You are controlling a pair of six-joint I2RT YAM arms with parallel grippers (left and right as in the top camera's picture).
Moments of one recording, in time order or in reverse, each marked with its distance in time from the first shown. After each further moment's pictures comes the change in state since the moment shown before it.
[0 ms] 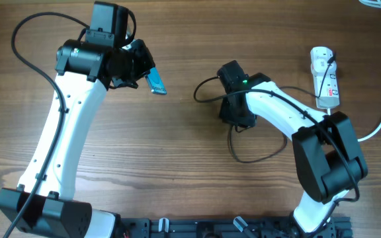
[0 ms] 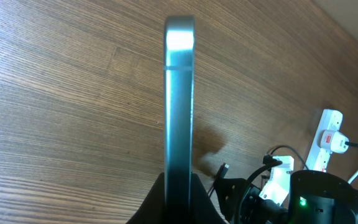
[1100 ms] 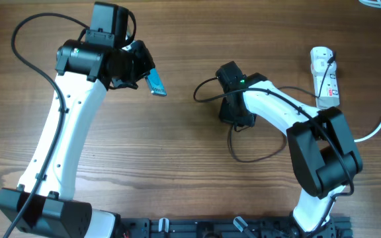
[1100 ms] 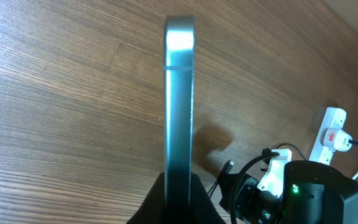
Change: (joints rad) left arm 0.000 0.000 0.000 -0.015 0.000 0.000; right arm 0.000 0.045 0.008 0.014 0.026 0.008
